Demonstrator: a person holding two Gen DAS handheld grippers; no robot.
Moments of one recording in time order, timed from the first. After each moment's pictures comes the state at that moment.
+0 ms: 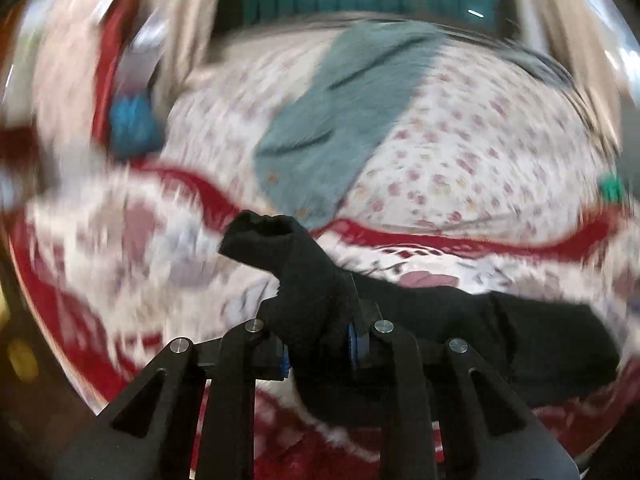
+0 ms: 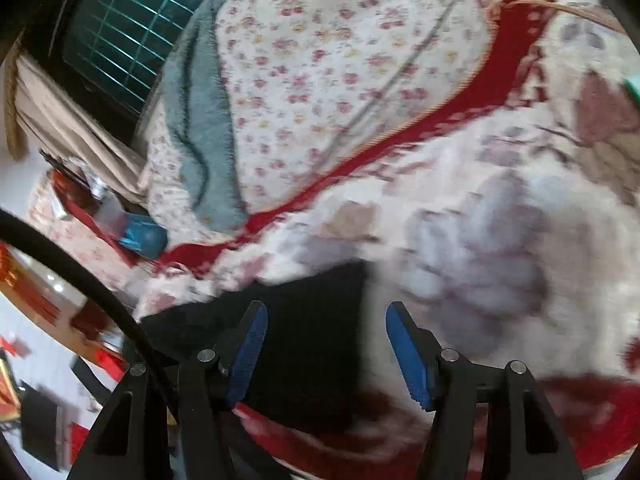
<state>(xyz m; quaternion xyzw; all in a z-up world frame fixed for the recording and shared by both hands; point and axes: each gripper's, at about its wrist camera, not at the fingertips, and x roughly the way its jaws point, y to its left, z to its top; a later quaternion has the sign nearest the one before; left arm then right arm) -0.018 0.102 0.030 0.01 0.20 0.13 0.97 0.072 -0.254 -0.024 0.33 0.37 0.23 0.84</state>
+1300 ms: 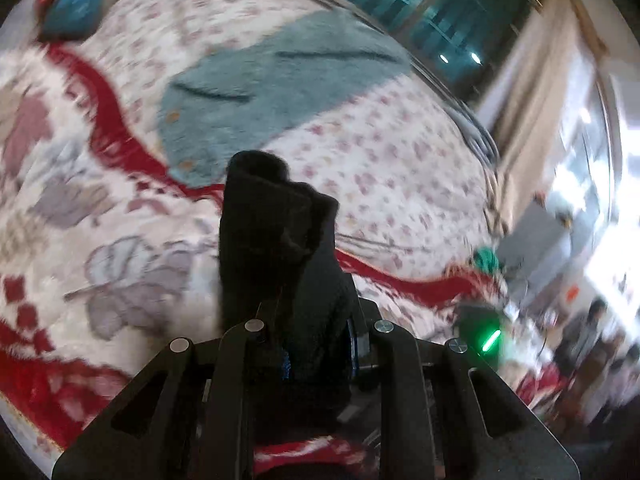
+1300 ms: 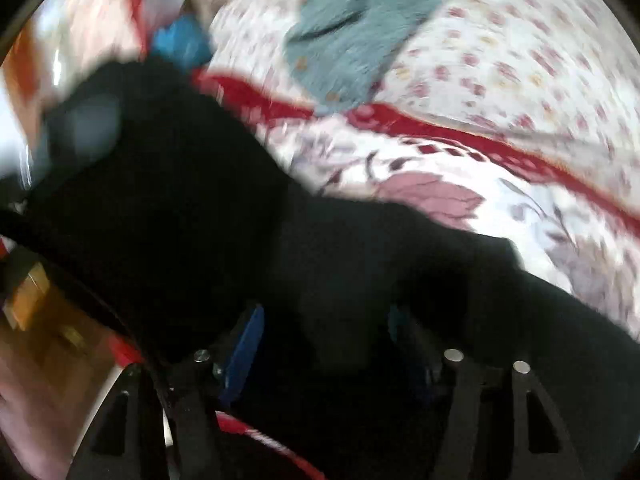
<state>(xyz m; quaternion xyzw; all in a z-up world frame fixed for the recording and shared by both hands) 0.010 0.160 0.042 -0.25 0.23 -0.10 0.94 0.104 0.044 -0.027 0.03 0.42 0.29 0.86</state>
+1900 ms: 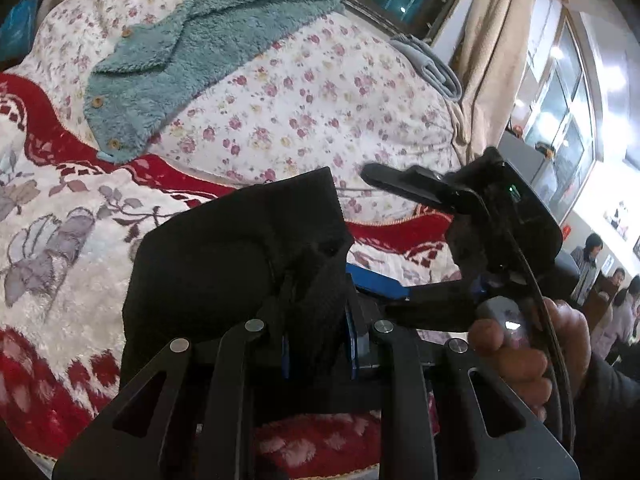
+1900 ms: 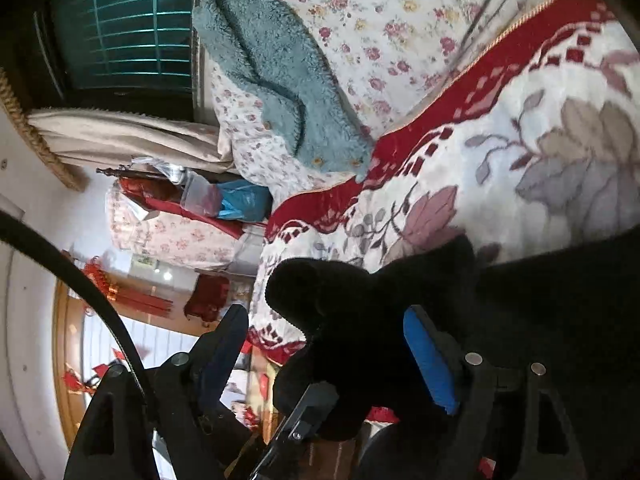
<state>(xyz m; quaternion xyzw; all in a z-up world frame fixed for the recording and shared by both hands) 0.021 0.046 0.039 -0.18 0.27 -0.16 0.93 0.140 -0.100 -0.010 0.45 0.43 0.39 0.68</state>
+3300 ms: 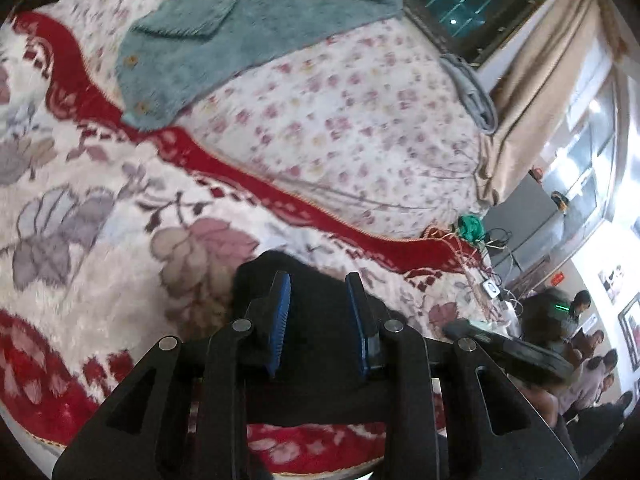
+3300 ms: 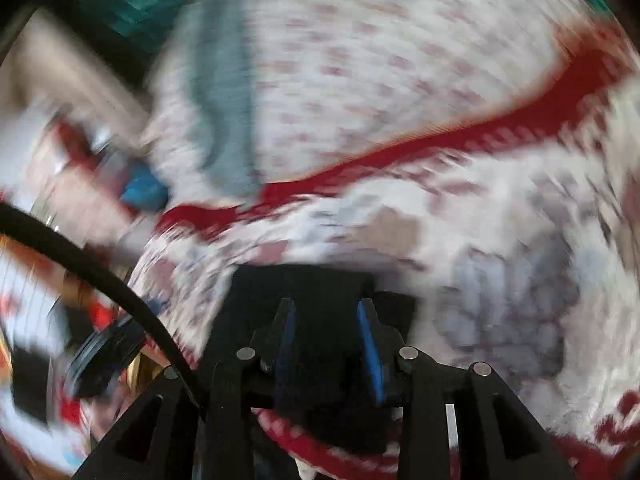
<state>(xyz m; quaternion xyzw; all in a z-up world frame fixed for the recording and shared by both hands) 0.051 0.086 0.051 -0.29 0.32 -0.13 0.89 0.096 -0.219 0.024 0.22 0.41 0.29 0.83</state>
